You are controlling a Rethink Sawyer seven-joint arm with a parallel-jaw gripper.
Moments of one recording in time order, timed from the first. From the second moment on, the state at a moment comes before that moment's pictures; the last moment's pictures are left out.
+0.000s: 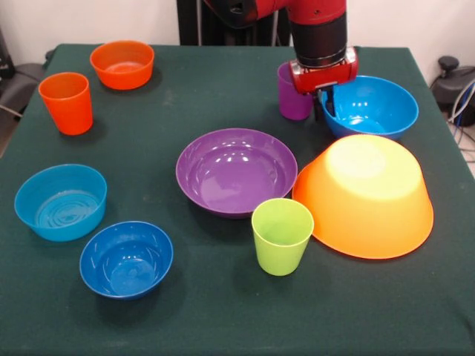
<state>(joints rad) -0.54 -0.46 0.61 1.84 -0.87 0.38 2.29</state>
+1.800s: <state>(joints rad) -0.55 -0.64 0.62 1.84 -0.60 0.39 2.29</state>
